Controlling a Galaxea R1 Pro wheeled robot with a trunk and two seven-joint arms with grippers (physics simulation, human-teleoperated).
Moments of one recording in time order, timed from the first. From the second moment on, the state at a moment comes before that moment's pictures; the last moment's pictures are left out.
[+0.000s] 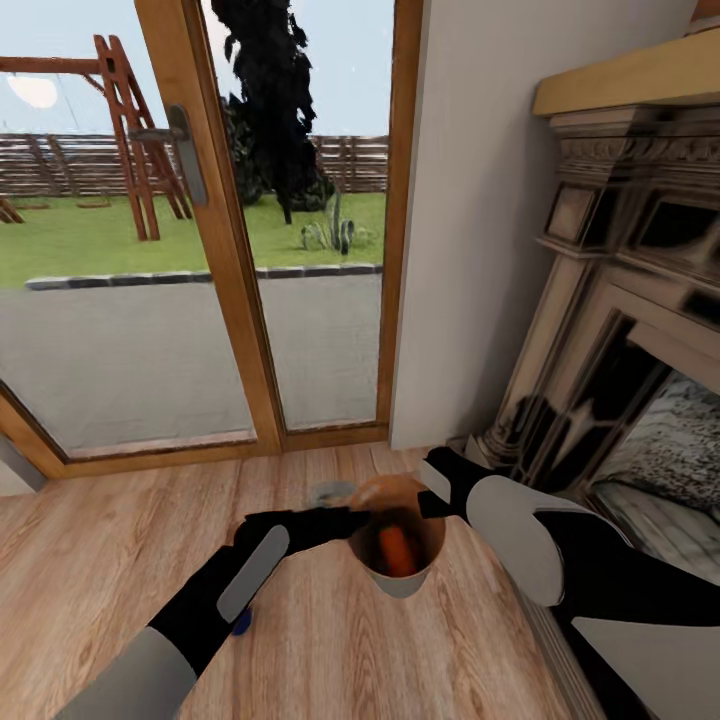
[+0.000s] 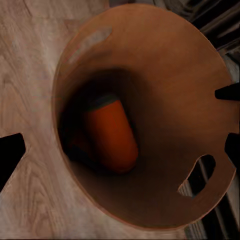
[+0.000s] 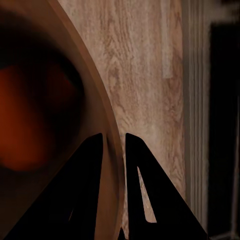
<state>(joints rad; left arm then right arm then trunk) -0.61 0.01 -0.51 -1.09 0.82 0.63 0.11 -1.21 0.17 -0.09 0.04 0.03 0.72 -0.36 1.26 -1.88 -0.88</state>
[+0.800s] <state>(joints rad) -0.61 0.27 -0.35 -0.64 0.82 0.64 -0.05 -1.21 0.17 -0.10 0.04 0.02 0.72 -0.36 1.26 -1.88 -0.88</state>
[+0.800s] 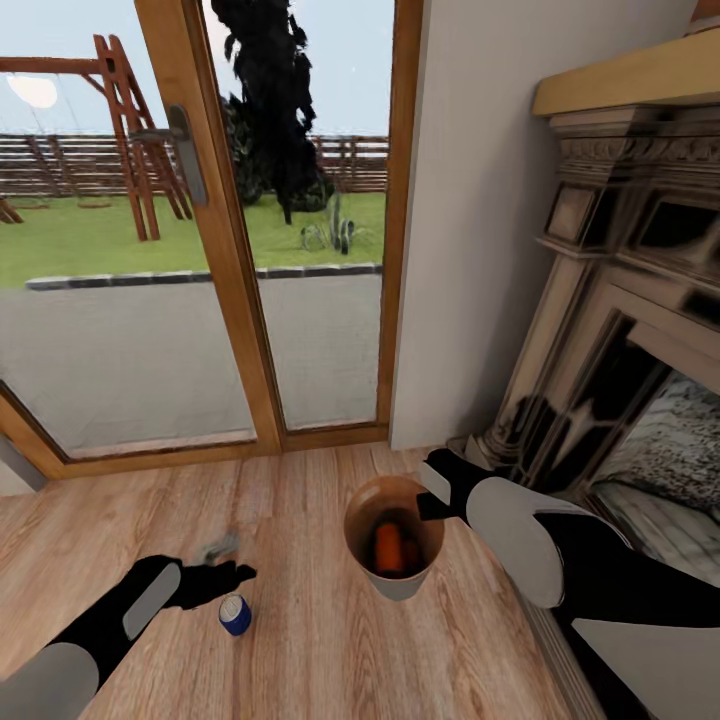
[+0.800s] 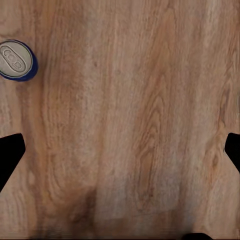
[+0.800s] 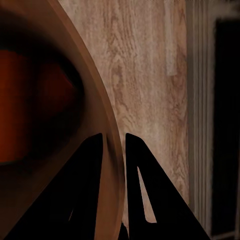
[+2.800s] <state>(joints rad) -0.61 0.26 -0.36 -0.45 0.81 0.47 -0.05 -1.10 0.17 -0.09 0.03 0.03 0.66 -0.34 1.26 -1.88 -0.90</state>
